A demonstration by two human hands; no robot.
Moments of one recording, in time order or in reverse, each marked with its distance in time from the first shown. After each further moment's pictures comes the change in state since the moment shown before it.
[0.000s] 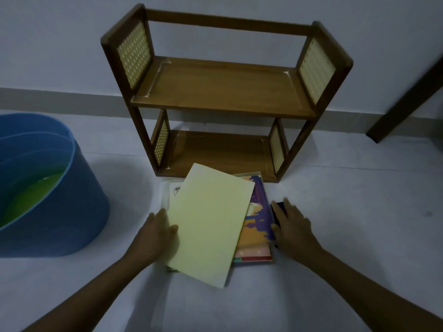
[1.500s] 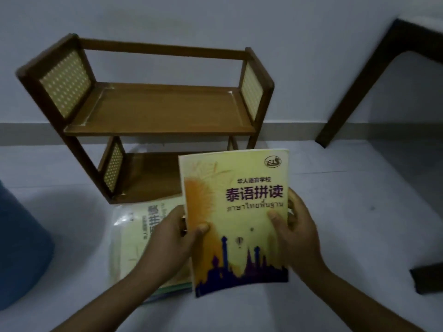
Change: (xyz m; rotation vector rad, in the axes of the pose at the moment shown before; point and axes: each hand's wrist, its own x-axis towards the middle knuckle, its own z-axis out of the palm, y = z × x) left_hand -0.039 0.151 0.002 -0.507 -0.011 0.399; right_hand -0.069 -0.003 -0.100 1.061 0.583 0.059
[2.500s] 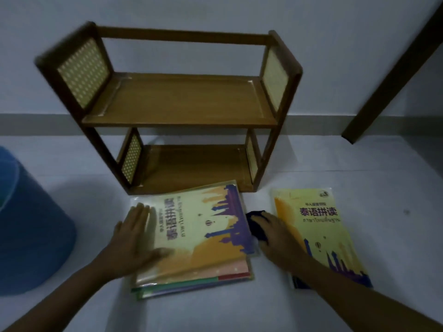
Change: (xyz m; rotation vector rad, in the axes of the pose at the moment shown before) left_hand 0.019 -0.144 -0.079 0.771 -0.162 -0.050; right_hand 0.039 0.139 0.038 -0.695 -0.479 -0.163
